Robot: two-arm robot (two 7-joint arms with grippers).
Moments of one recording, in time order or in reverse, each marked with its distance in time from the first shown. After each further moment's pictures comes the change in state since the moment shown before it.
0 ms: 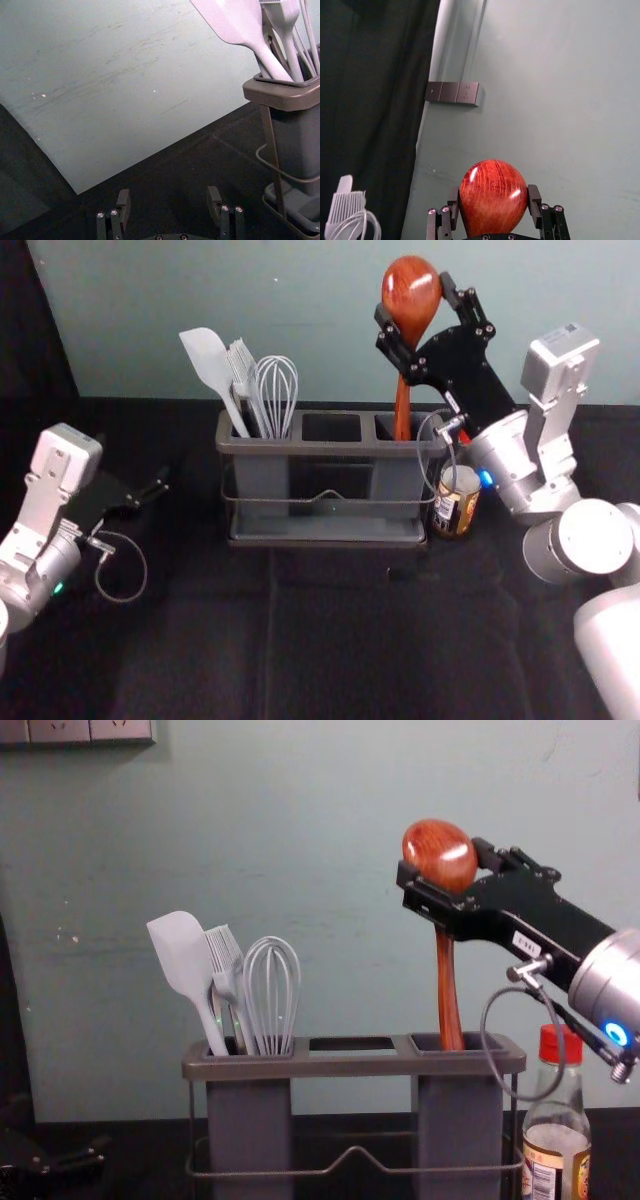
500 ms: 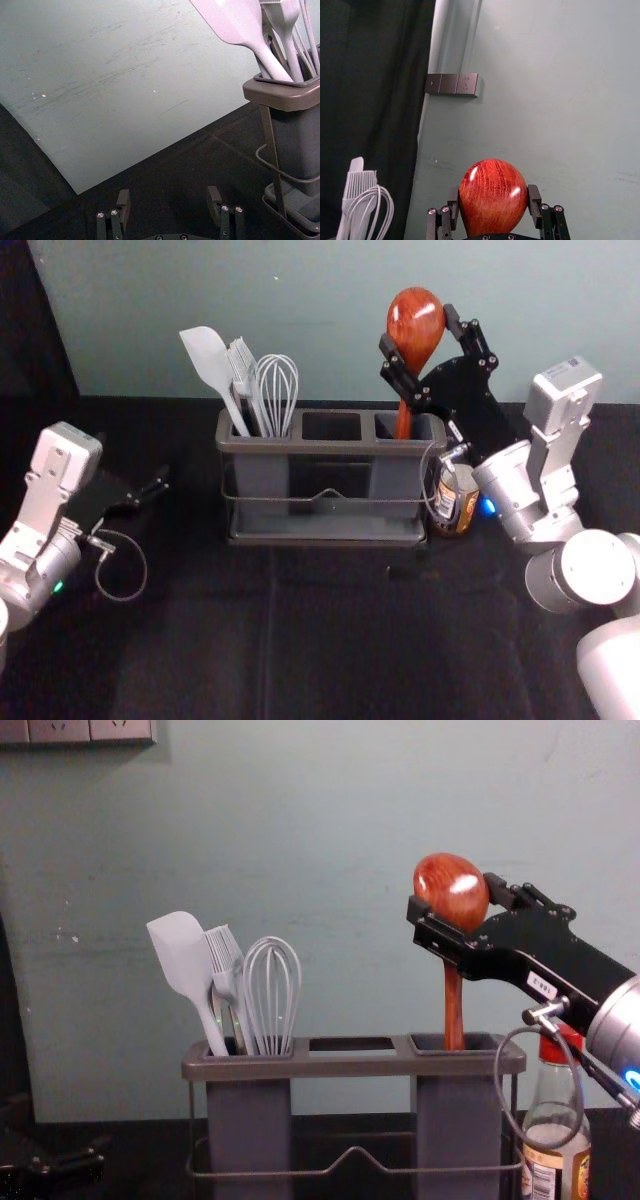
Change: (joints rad) left arm 0.000 0.000 0.000 0.000 0.000 0.000 0.000; right arm -0.066 0.004 0.010 -0.026 0.001 -0.007 -0.005
